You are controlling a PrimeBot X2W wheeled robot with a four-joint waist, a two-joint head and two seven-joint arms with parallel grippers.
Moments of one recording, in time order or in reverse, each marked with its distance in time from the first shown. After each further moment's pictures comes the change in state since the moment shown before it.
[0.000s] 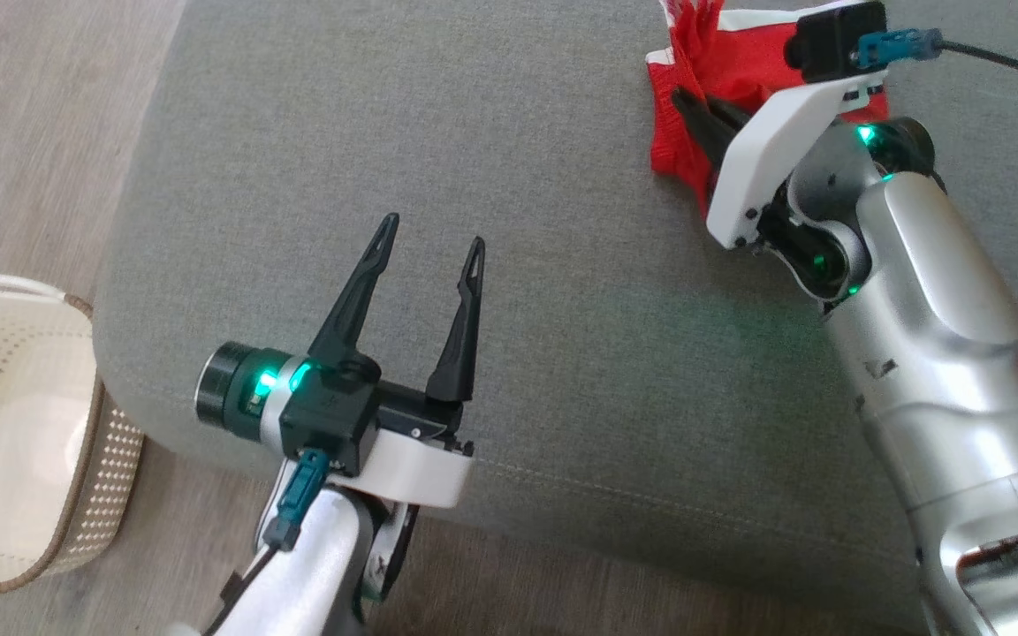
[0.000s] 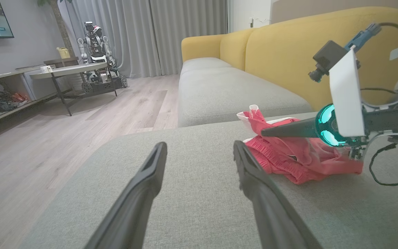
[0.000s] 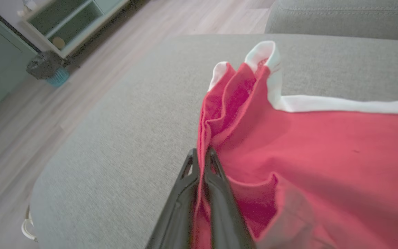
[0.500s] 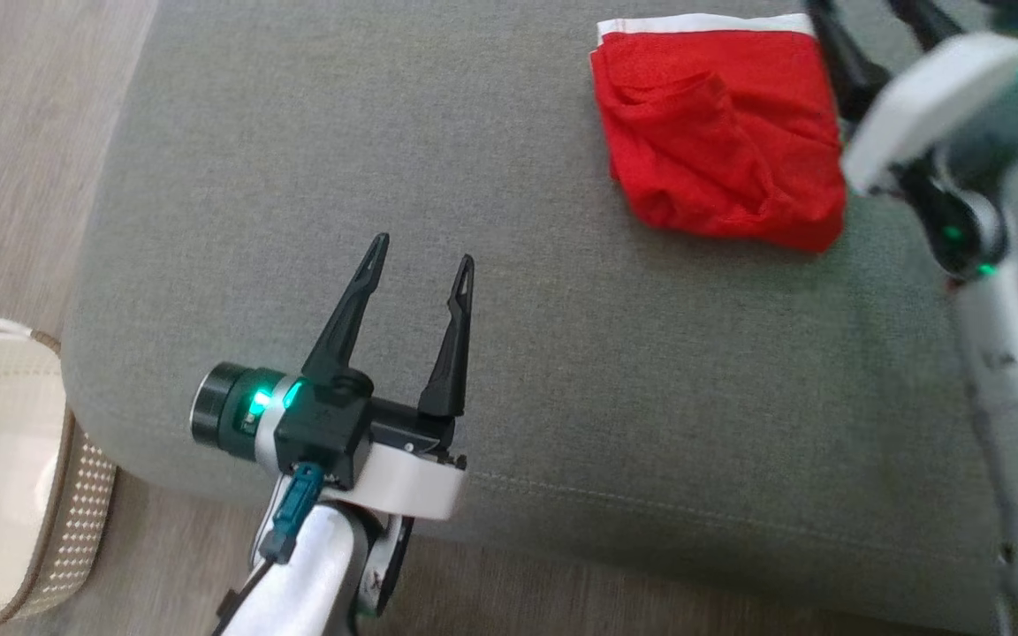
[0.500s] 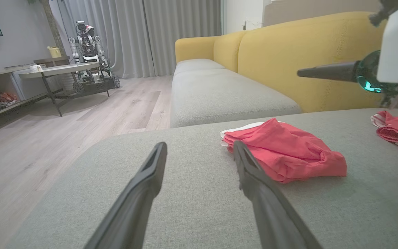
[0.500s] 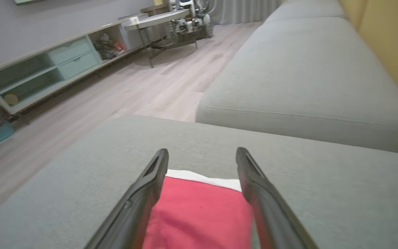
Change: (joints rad) left arm 0.036 0.002 0.012 -0.001 0.002 0.008 0.000; right arm 0.050 -0.125 -0.146 -0.174 -0.095 0.000 -0.149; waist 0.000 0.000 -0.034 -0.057
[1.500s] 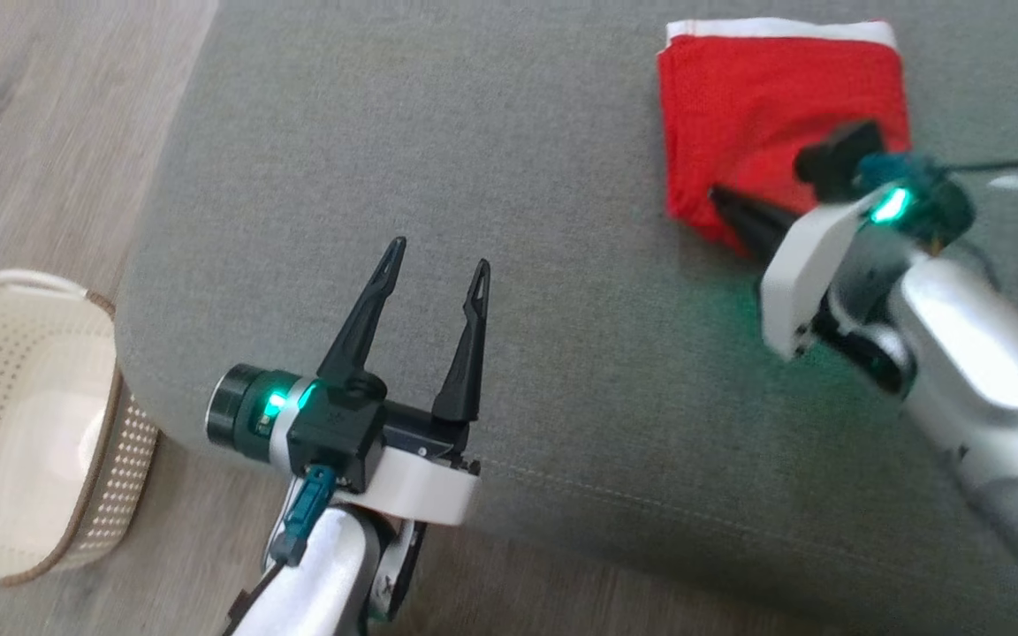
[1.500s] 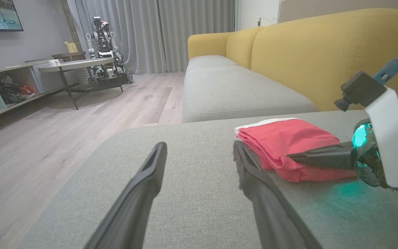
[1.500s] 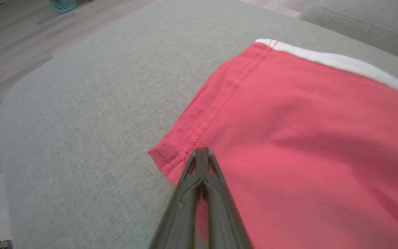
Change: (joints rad) left arm -0.004 -0.003 -0.030 -0.002 -0.020 0.008 0.000; right arm 0.004 -0.204 0.615 0.096 0.250 0.000 -0.060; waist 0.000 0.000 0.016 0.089
